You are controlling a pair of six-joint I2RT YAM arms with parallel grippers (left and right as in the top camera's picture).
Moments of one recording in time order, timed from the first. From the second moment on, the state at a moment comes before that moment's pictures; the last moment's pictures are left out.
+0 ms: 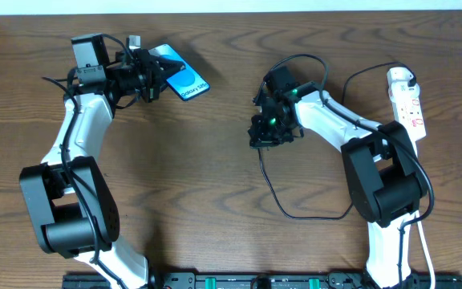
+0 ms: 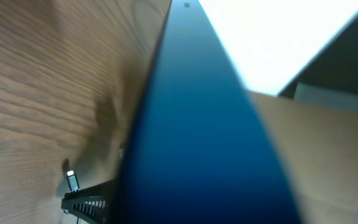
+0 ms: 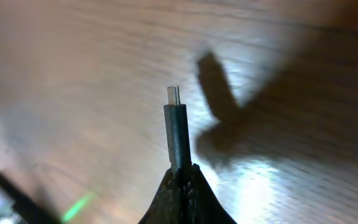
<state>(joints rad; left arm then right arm) 0.16 1.85 1.31 -0.22 1.12 -0.95 0.46 2.14 1.47 -0.73 -0.55 0.32</state>
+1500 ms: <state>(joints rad) 0.18 1.85 1.30 0.44 1.27 -1.38 0.44 1.96 1.46 -0.02 -1.25 0.65</state>
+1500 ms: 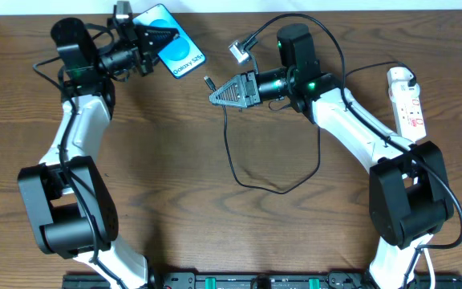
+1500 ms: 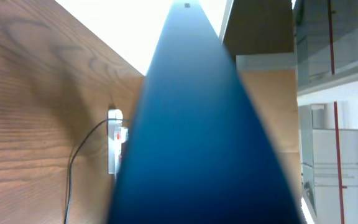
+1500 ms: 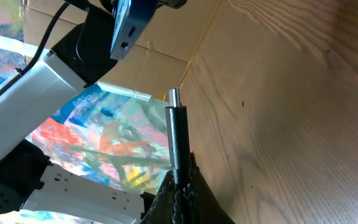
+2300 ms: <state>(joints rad) 0.23 1.85 1.30 0.44 1.24 -1.38 0.46 1.96 1.46 0.13 -1.25 0.75</state>
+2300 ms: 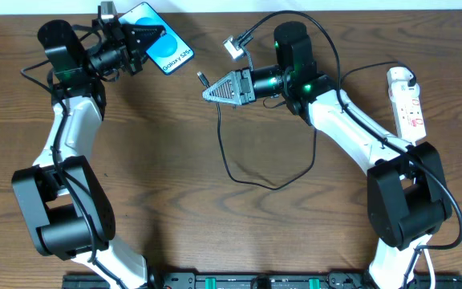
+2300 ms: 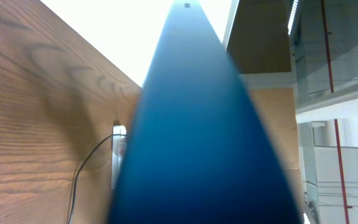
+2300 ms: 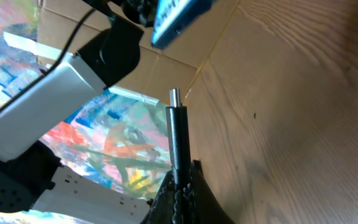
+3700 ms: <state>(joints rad) 0.18 1.85 1.30 0.44 1.31 -1.38 0.51 1.96 1.46 0.18 -1.18 0.87</state>
